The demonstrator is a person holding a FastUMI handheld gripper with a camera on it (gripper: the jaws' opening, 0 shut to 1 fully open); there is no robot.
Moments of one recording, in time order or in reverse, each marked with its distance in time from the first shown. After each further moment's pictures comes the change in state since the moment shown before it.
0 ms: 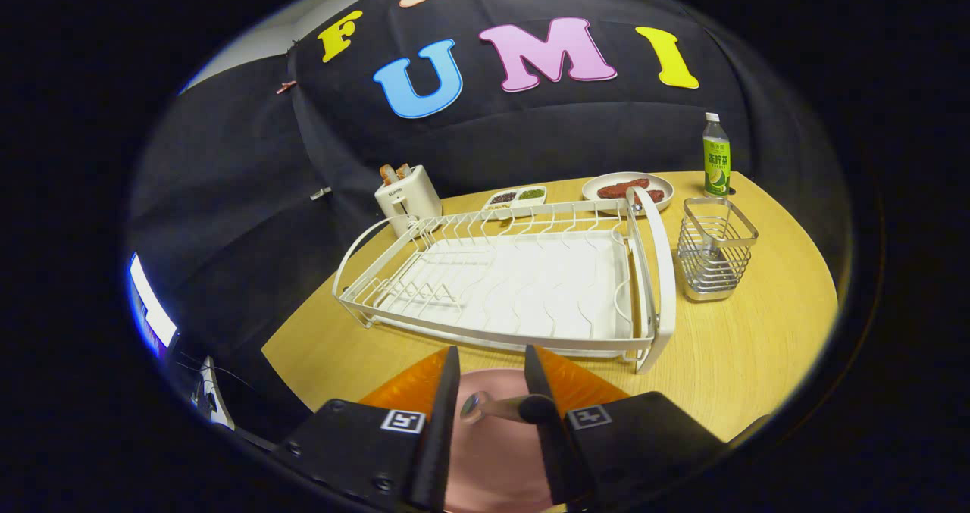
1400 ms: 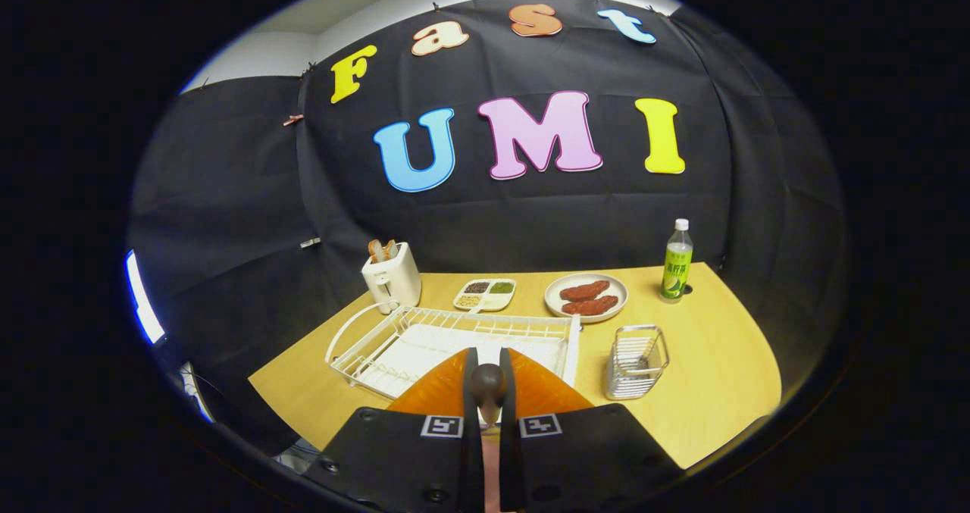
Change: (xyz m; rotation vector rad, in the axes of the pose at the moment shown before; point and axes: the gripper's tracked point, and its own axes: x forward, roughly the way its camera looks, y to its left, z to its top) arm -0.057 -0.014 0.129 -0.086 -0.238 -0.051
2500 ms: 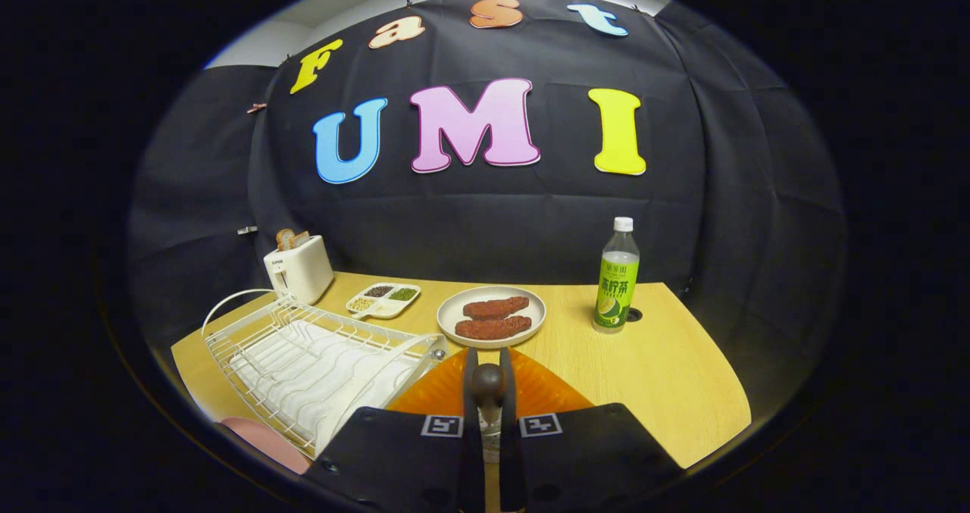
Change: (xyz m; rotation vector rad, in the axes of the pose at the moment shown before) arm 0.094 -0.213 0.008 -0.112 -0.089 -0.123
